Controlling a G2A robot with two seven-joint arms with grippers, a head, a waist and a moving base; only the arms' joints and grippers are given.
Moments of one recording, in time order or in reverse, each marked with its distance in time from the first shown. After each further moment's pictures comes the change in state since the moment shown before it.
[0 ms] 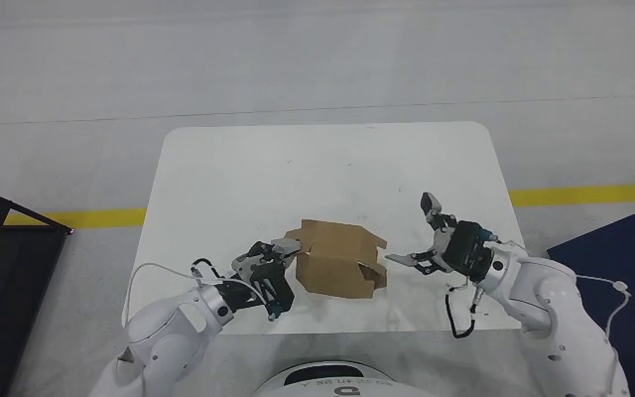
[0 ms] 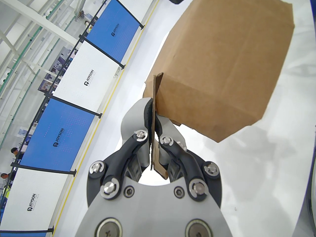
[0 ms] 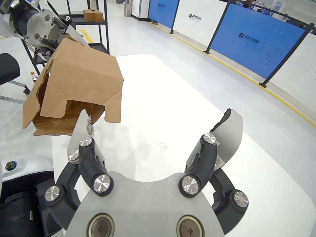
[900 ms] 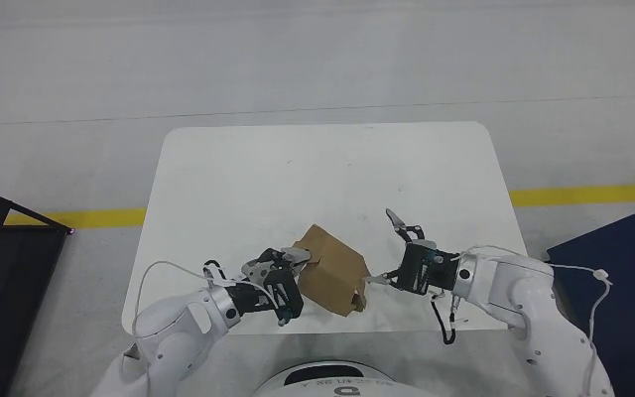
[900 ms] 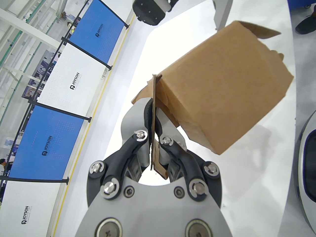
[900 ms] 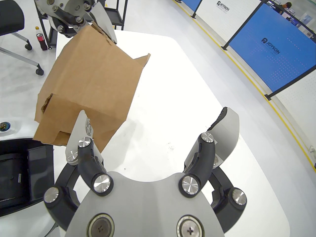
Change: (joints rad) left arm -0.038 0.011 0.042 0.000 -0.011 -0.090 -0.045; right arm 0.057 0.019 -0.147 -0.085 -0.238 -0.050 0.107
